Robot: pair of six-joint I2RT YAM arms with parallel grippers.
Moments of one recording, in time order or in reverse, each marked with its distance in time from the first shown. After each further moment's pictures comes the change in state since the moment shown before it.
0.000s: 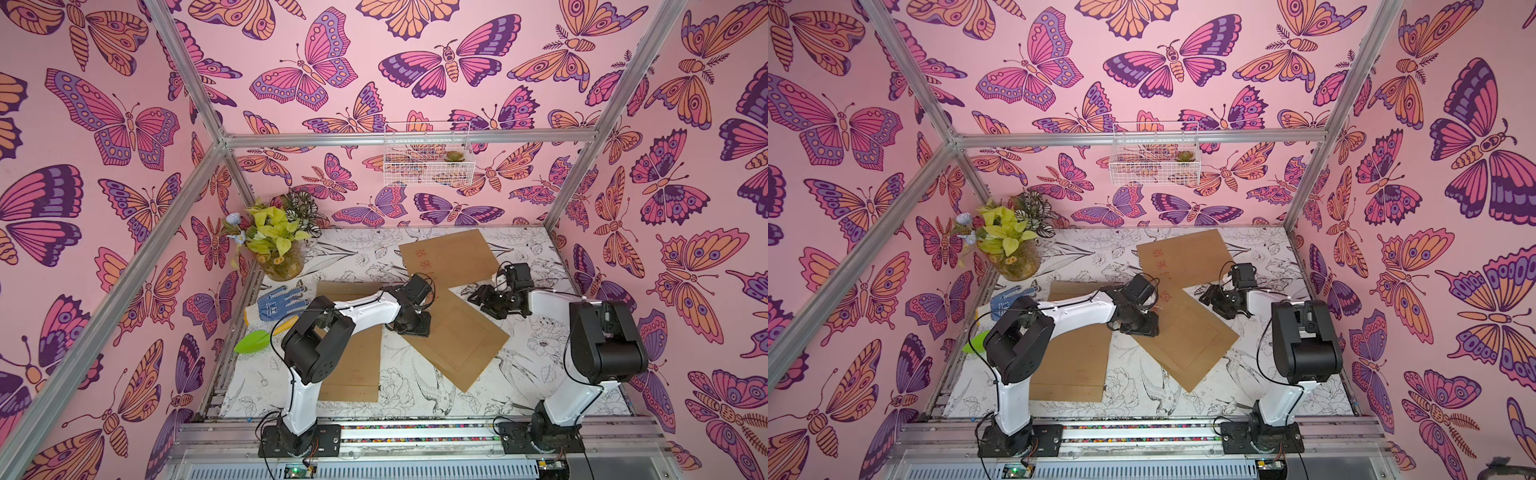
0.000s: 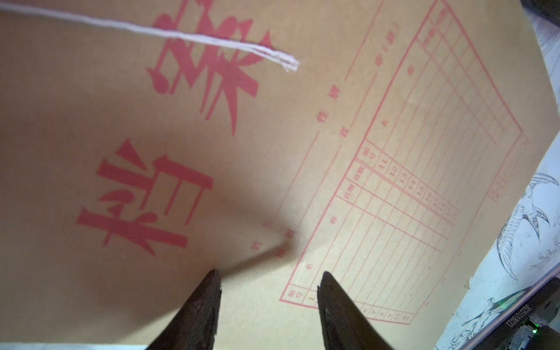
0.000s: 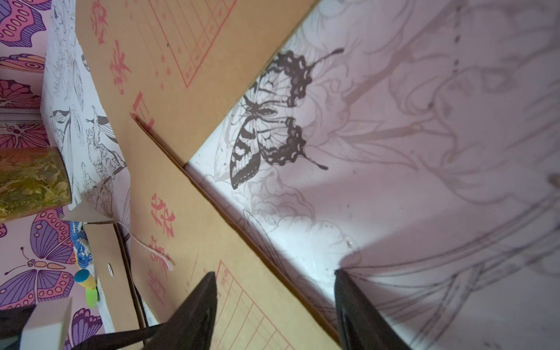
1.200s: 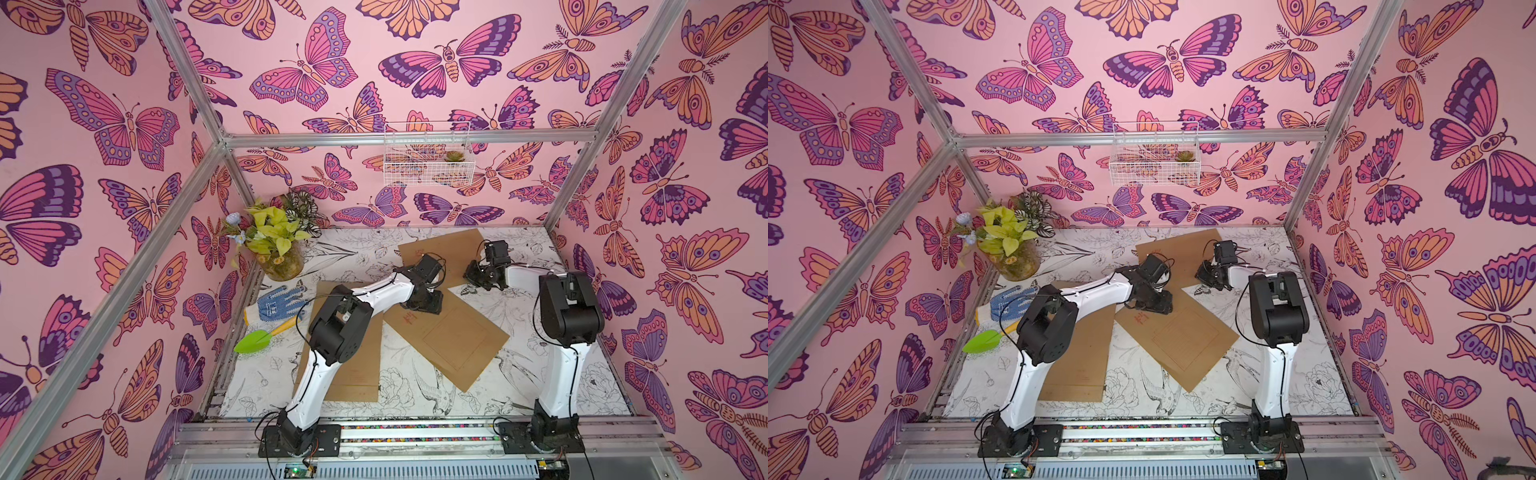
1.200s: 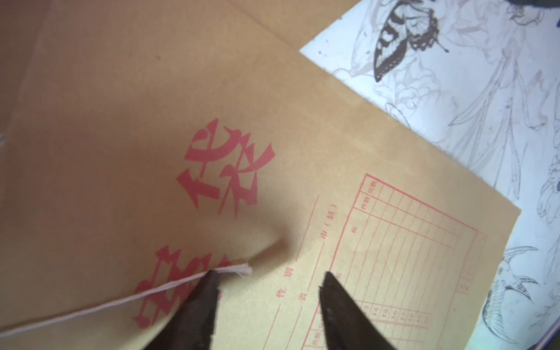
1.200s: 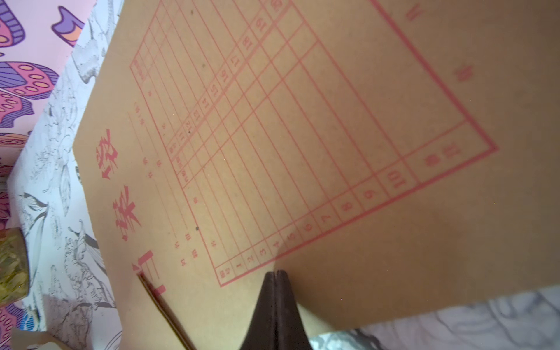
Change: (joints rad) left arm 0.029 0.245 0.393 -0.071 -0.003 0.119; right arm 0.080 0.334 0.404 0.046 0.225 0.048
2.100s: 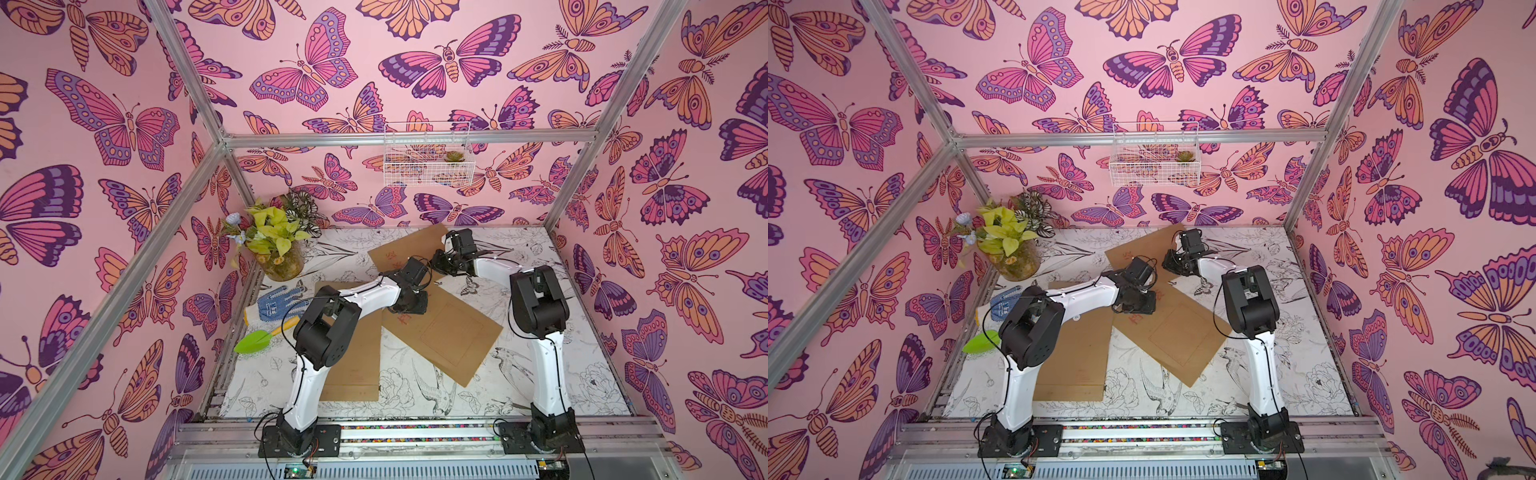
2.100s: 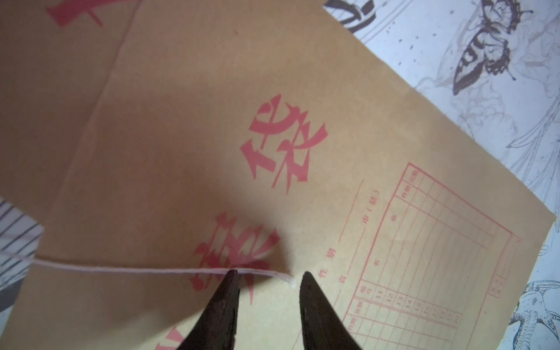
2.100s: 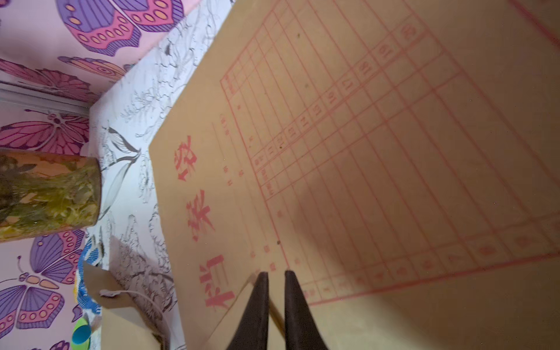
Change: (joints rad) left arm 0.049 -0.097 -0.178 0.084 -0.083 -0.075; right arm 0.187 0.222 0.368 -0.038 -0.121 -0.014
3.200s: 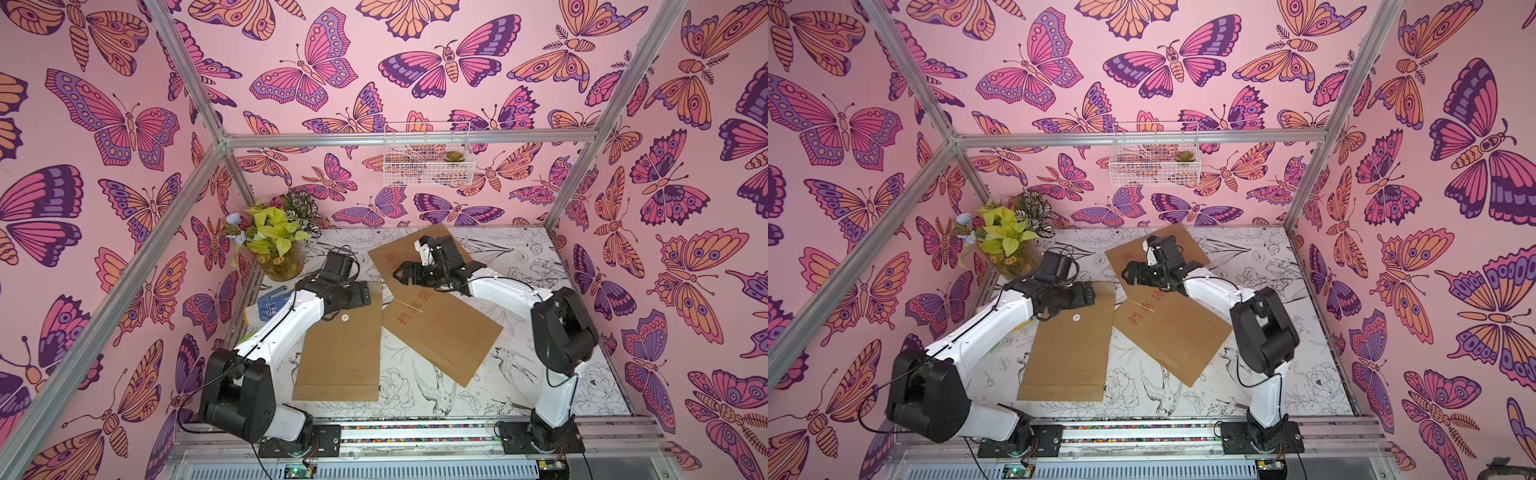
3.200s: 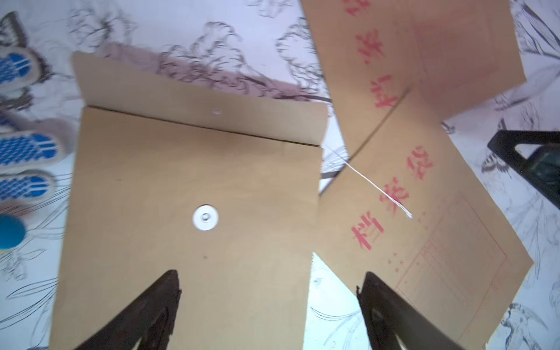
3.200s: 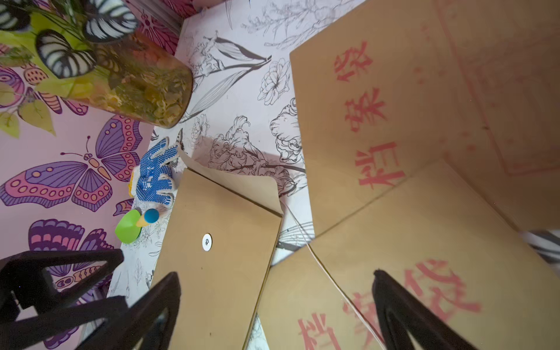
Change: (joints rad) left arm 0.284 -0.641 -0.399 -0.137 -0.129 0.019; right arm 0.243 -0.449 -0.335 0.009 0.058 -0.060
